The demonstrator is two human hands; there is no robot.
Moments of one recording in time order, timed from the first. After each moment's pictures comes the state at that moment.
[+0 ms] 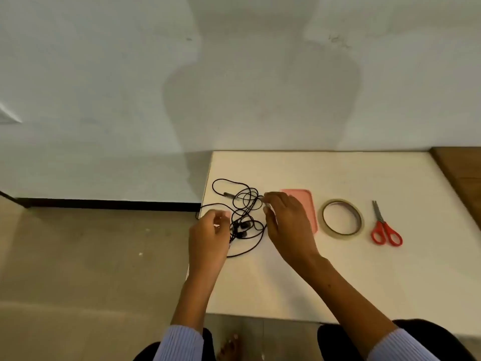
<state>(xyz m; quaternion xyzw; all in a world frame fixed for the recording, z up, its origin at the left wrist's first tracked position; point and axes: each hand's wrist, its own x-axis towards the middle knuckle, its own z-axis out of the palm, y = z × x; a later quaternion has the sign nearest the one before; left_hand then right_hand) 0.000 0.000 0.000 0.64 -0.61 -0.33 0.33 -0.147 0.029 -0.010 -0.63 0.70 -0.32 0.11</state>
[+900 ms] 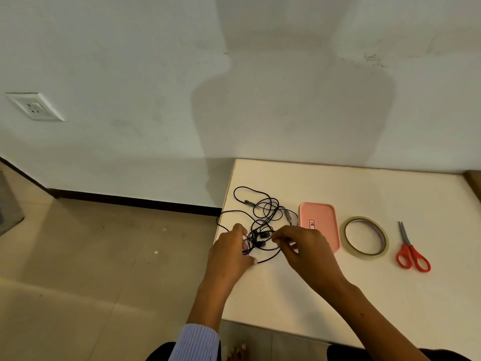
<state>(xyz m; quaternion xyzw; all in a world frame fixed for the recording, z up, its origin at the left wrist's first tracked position) 0.016 -0.002 -0.009 0.62 -0.71 -0.31 0.08 -0.148 0.040 -0.014 -0.66 0.66 -0.29 0.20</state>
